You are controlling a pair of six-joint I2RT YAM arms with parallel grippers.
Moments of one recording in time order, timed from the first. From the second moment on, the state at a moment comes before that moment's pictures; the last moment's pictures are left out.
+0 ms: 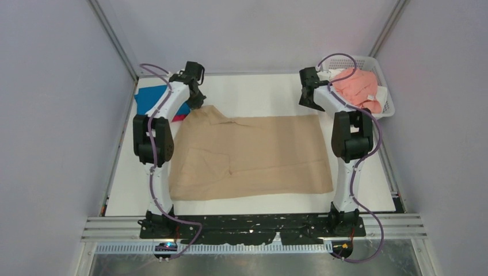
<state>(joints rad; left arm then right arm) -0.20 2.12 1.89 -0.84 -0.27 -0.81 0.17 2.12 1.70 -0.59 0.52 0.47</state>
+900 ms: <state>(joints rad) -0.21 1.99 1.65 -0.77 -0.23 -0.82 0.16 2.24 1.77 -0.72 0.52 0.54</state>
